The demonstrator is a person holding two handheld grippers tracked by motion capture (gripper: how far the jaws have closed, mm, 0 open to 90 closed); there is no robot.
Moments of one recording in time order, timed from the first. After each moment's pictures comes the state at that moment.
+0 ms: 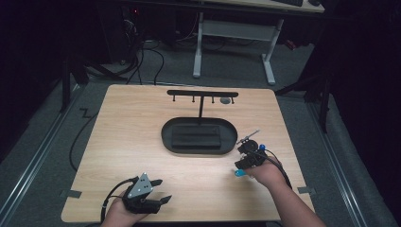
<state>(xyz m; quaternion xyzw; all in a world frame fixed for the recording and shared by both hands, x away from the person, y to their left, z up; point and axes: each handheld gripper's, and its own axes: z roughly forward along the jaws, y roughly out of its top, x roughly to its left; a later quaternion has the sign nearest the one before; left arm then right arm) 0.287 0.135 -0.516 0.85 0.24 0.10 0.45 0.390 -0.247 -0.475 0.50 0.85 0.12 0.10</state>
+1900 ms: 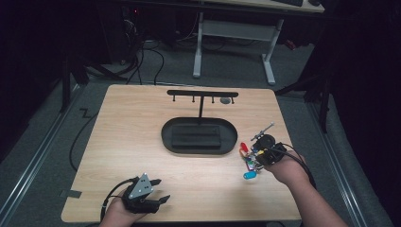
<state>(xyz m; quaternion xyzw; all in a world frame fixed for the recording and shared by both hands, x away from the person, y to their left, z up) 0.288 0.136 -0.520 0.86 0.23 0.11 0.43 0.367 -0.274 -0.410 0.47 0.87 0.07 0.14</state>
